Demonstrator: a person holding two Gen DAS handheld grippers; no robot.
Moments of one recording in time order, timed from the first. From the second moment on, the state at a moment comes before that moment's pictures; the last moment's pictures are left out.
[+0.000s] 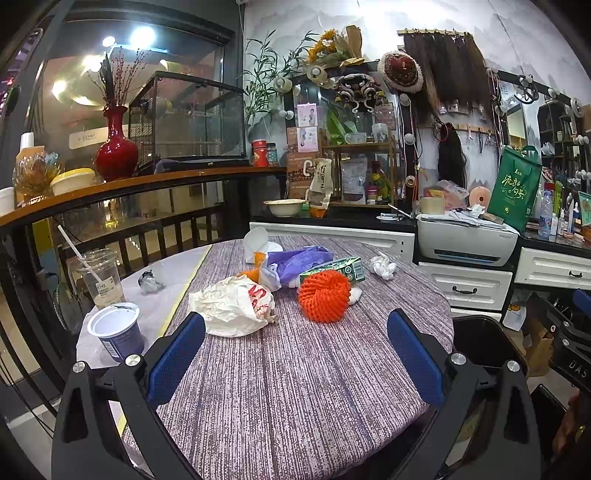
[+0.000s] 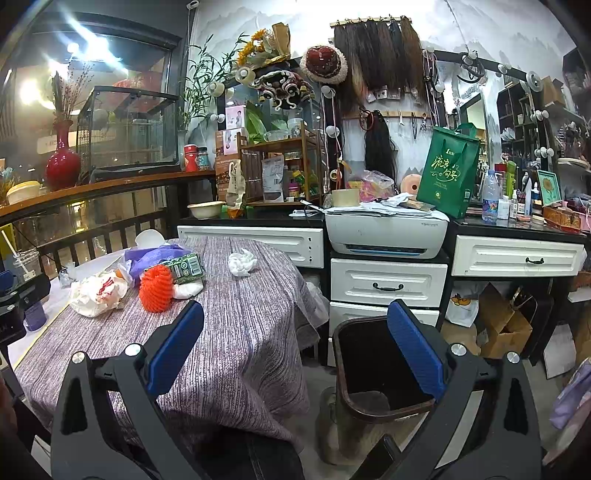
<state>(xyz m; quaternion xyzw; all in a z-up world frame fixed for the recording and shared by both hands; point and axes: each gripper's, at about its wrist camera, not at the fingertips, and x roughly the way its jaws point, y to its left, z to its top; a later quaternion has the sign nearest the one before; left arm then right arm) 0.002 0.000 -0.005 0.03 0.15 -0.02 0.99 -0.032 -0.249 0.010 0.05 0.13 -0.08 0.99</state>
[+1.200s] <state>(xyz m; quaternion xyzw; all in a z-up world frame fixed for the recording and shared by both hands) 0.001 -0.001 -0.010 0.03 0.15 -0.02 0.99 -0.030 -0.250 0.010 0.05 0.13 -0.08 0.99</state>
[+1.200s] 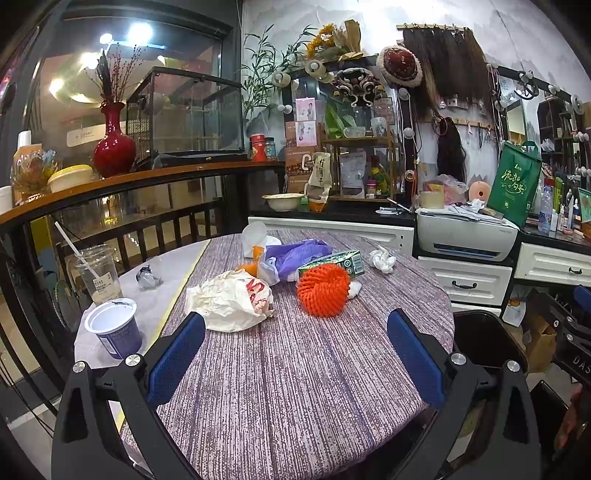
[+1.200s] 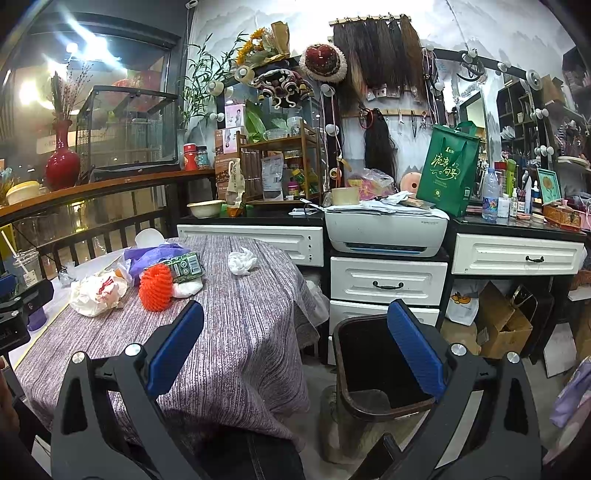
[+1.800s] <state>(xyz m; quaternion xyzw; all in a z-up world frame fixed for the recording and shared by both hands) 0.002 -0.001 -0.015 0.03 0.16 -0.02 0.99 -0.030 -0.251 0.009 0.05 0.14 -0.08 0.99</state>
